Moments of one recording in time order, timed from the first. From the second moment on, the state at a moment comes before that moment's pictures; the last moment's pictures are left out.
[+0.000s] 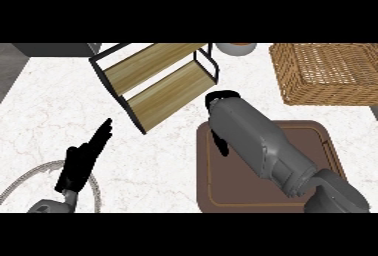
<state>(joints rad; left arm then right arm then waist) -0.05 0.35 -0.24 -1.33 0.13 0.07 0.02 -1.15 -0.03 0.82 -0.41 0.12 0.65 1.03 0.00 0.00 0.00</state>
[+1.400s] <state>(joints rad) -0.03 0.29 -0.20 -1.35 0.06 0.05 0.03 -0.97 -0.07 0.78 -0.48 0.35 0.71 0.93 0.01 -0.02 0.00</state>
